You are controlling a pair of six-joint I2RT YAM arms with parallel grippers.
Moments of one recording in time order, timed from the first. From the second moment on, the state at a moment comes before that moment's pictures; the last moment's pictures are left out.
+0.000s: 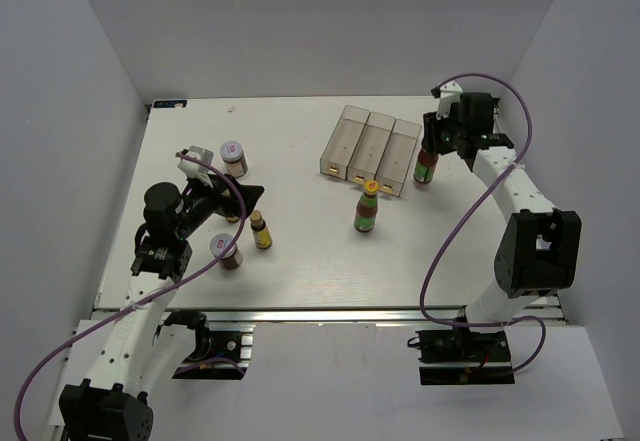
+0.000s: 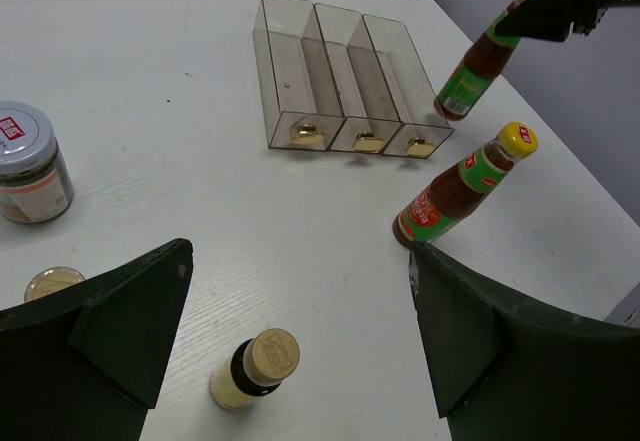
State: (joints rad) left arm -0.13 0.76 0.63 0.02 0.46 -0.26; right arm 0.09 1.62 1.31 -0.31 -0.22 -0.22
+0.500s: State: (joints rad) left arm -0.13 0.78 0.63 0.02 0.49 -0.25; right arm 0.26 1.78 1.83 -0.36 -0.25 -0.28
